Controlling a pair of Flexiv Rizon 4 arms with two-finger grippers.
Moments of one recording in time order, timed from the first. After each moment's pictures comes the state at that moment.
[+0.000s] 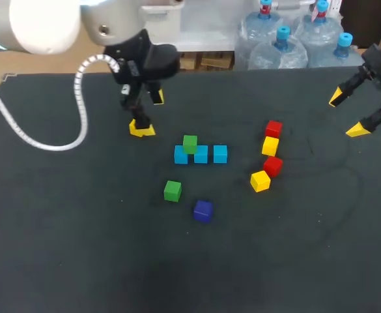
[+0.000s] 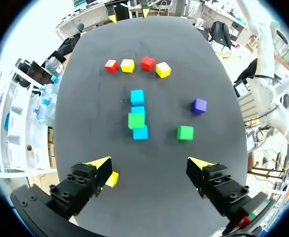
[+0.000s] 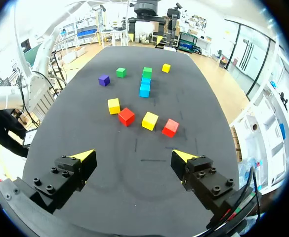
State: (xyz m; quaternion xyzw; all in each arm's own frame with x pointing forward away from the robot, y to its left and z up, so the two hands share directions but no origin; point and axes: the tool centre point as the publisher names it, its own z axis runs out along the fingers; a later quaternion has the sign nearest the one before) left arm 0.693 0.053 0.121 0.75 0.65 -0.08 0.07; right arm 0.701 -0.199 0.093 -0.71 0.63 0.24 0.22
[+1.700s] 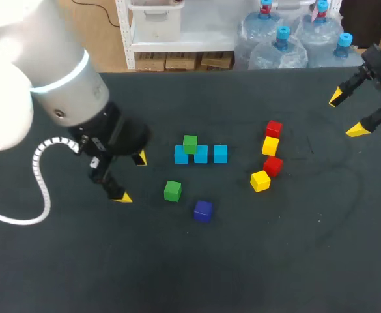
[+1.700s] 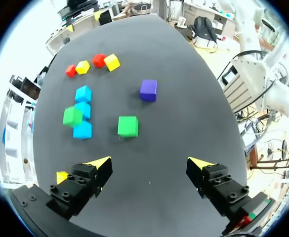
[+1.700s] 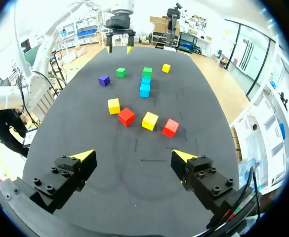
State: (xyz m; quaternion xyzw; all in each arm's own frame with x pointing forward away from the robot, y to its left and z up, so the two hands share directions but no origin) left arm 0.580 0.075 0.058 0.79 0.60 -0.10 0.10; right arm 0.701 -0.199 0.093 -0.71 0.63 0.24 0.22
